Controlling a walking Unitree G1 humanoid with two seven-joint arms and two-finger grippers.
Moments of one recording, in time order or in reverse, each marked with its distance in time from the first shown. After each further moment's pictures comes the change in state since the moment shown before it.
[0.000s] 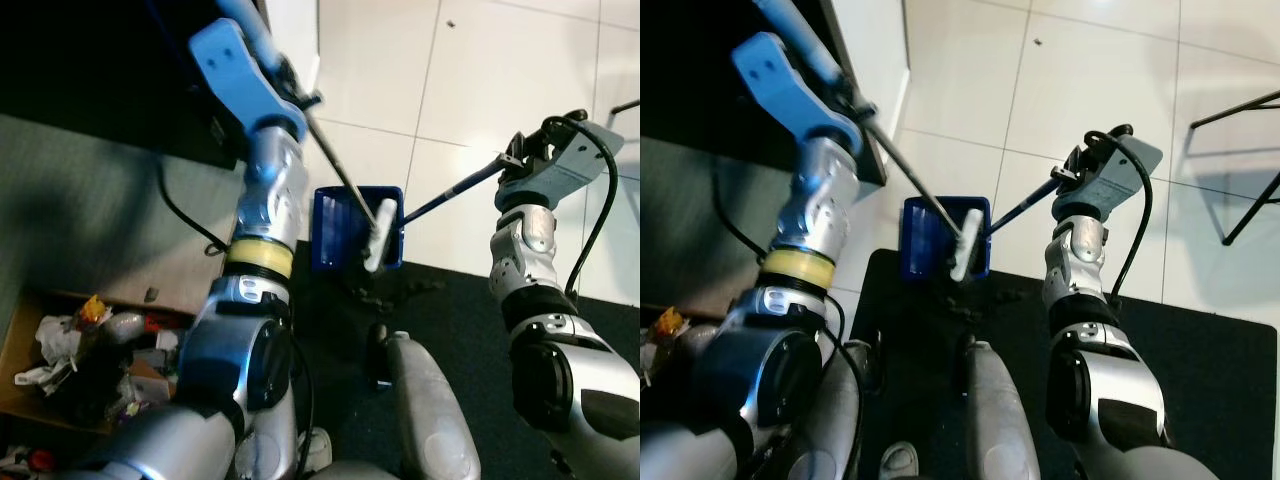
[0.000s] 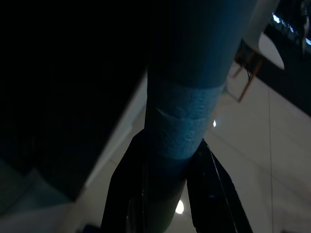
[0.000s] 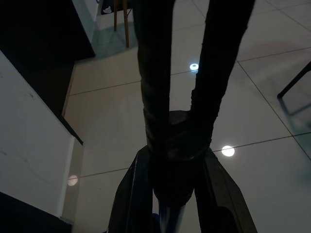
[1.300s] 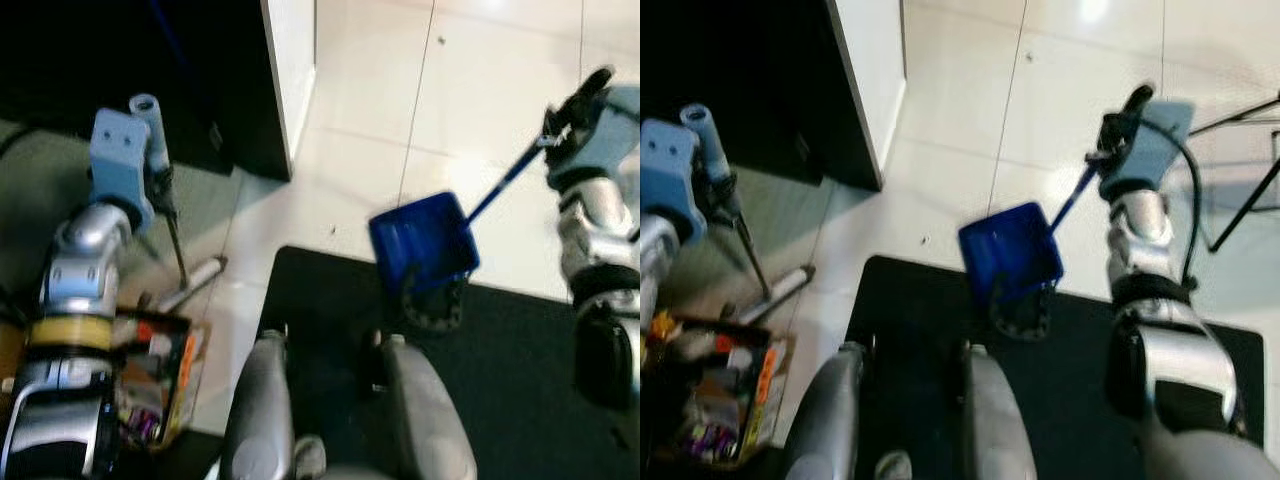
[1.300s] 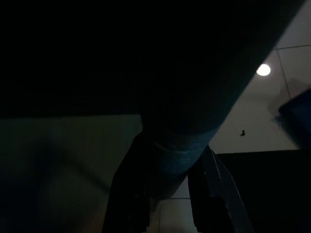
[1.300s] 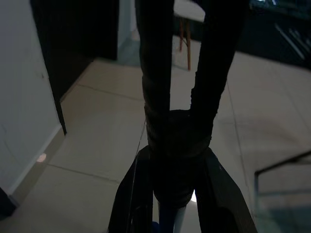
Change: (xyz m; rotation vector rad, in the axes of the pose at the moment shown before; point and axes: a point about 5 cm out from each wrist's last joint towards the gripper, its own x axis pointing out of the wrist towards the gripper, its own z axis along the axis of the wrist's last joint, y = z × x) left arm -0.072 0.198 0.017 0.749 0.514 -0.154; right arm 0.032 -0.038 0.059 -0.385 -0.057 0.223
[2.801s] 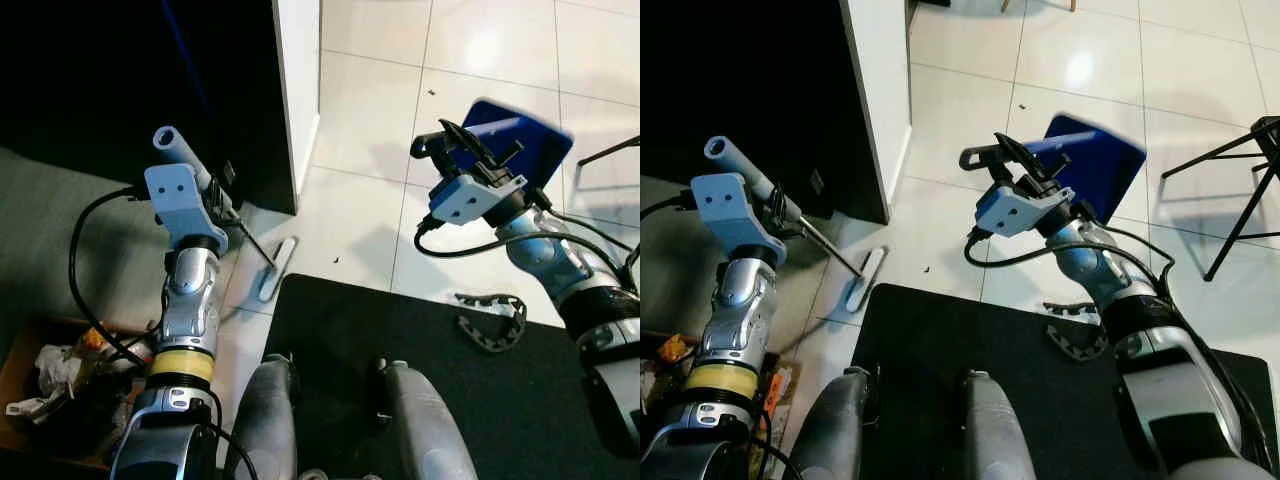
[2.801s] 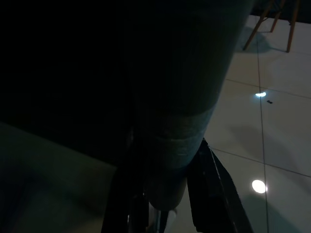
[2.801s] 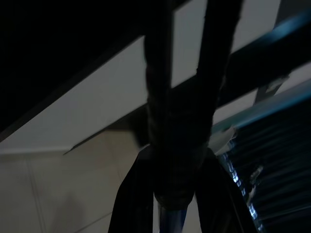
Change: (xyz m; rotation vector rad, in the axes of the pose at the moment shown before) left arm 0.017 -0.089 -0.023 -0.294 -0.254 0.219; right arm -0.039 0.086 -0.009 -0.737 -0.358 0.525
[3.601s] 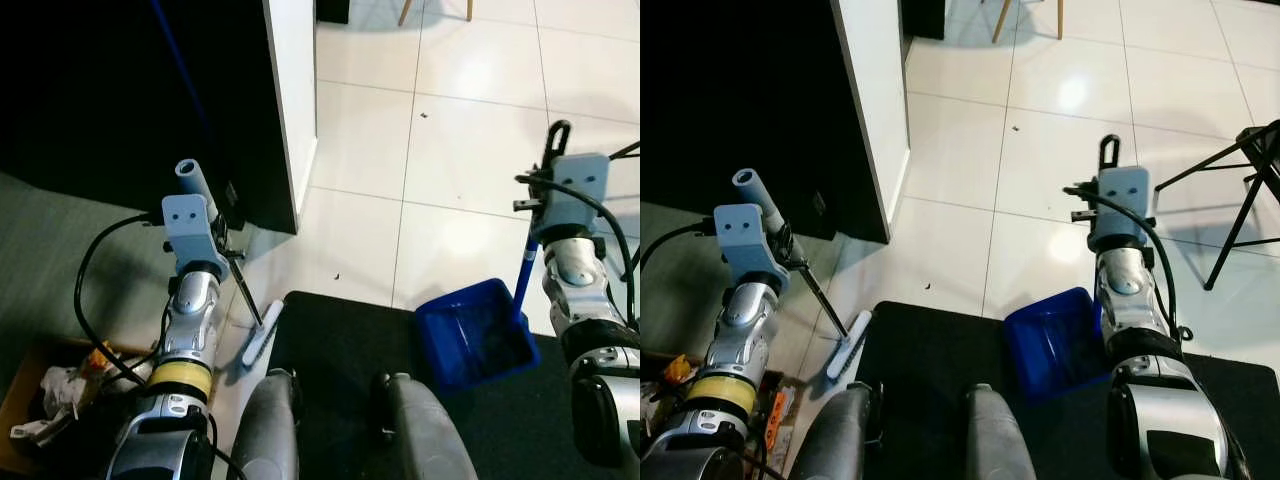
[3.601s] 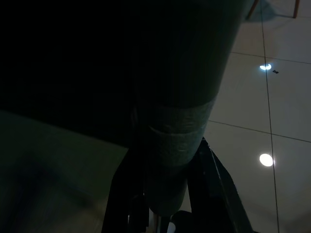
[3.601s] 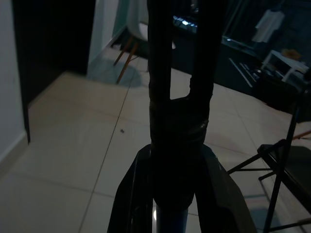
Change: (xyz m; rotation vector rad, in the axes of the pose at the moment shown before) left arm -0.013 0.009 -0.041 0.027 0.149 0.000; right arm -0.064 -0.016 -0.069 0.609 0.491 -0.592
